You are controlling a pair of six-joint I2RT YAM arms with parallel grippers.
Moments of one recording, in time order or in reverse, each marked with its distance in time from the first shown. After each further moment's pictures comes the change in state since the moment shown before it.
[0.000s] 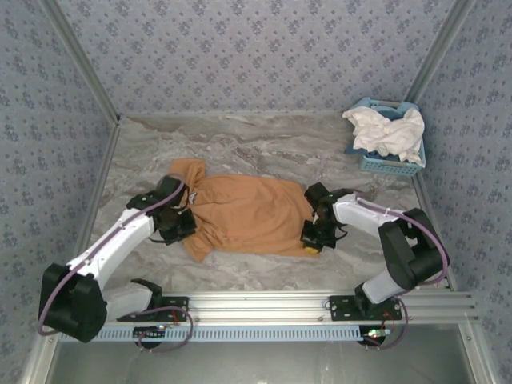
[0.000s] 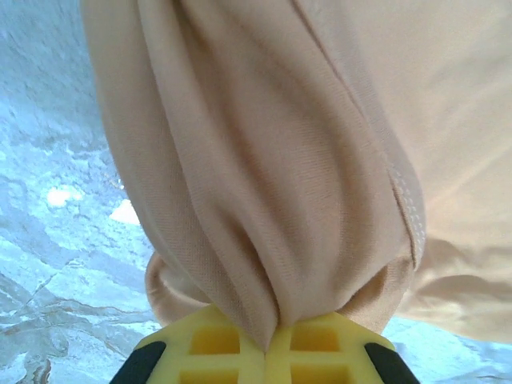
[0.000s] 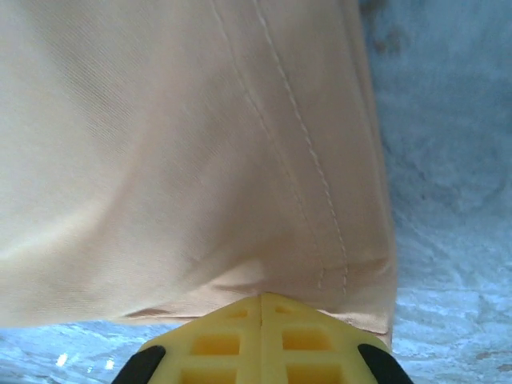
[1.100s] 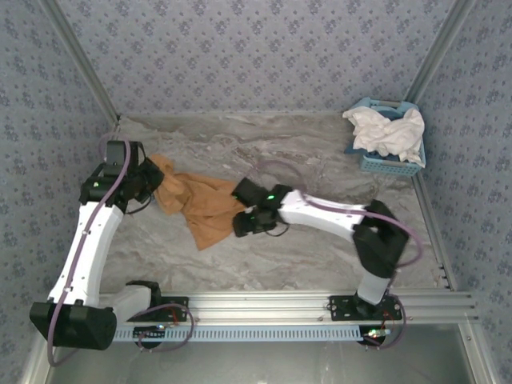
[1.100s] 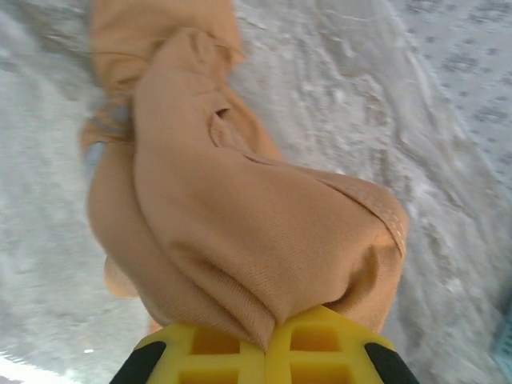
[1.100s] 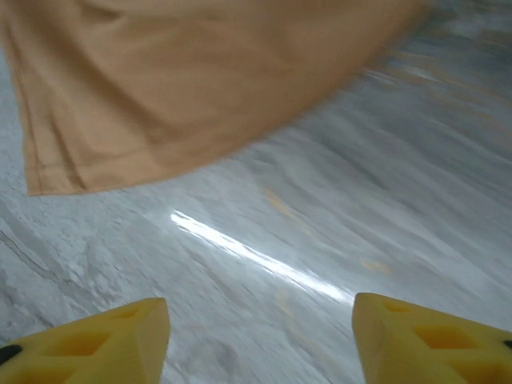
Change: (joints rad) left arm 0.268 -0.061 0.364 -0.006 -0.122 -0.090; right arm 0.529 0.285 0.529 0.129 0.279 -0.140
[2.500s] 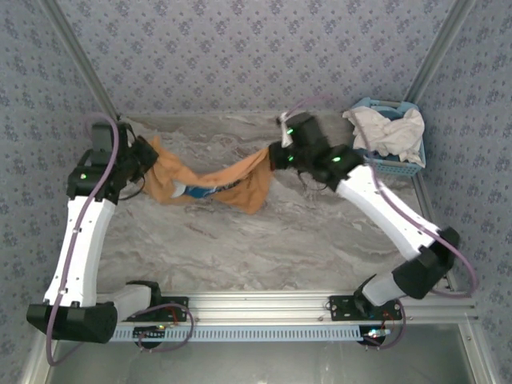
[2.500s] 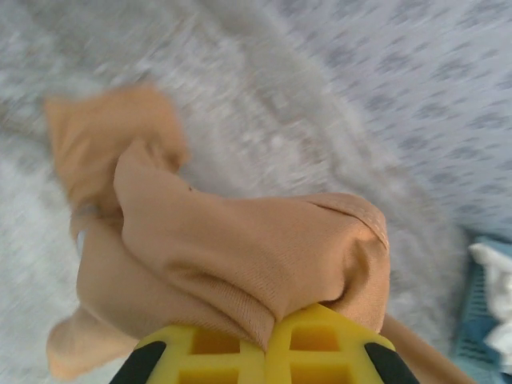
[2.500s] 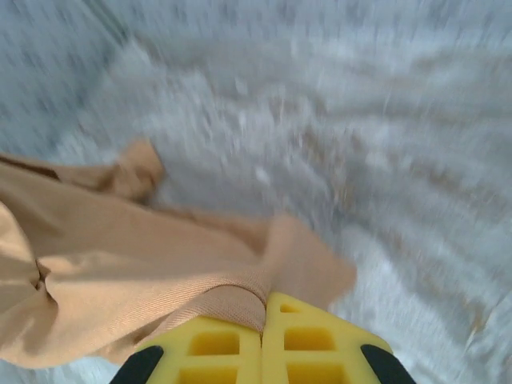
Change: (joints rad) left arm 0.001 0.048 0.249 0.048 0.032 0.067; right arm -0.358 -0.357 0.228 0.014 0.040 -0.225
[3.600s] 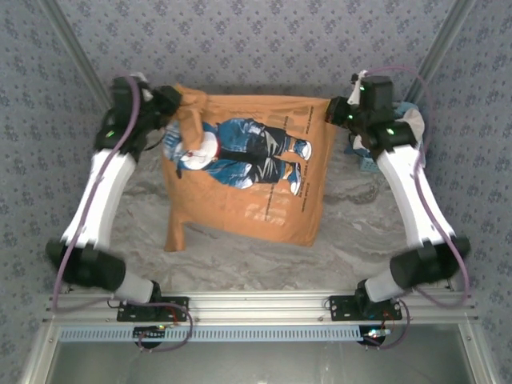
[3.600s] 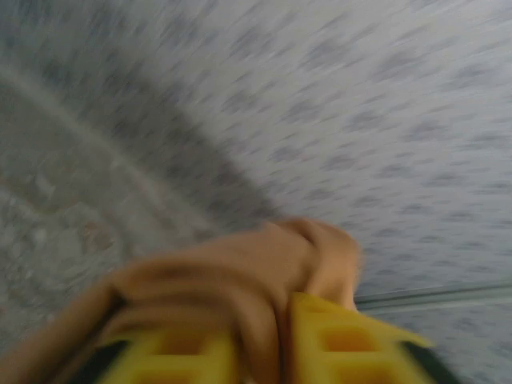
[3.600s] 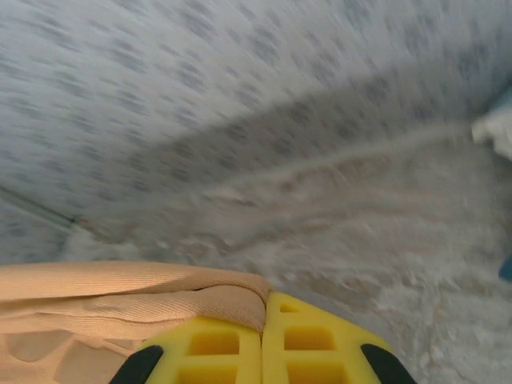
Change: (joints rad) left arm -0.066 0.413 0.209 0.425 0.142 -0.181; right arm -0.465 0.100 0.108 0.063 -0.142 0.092
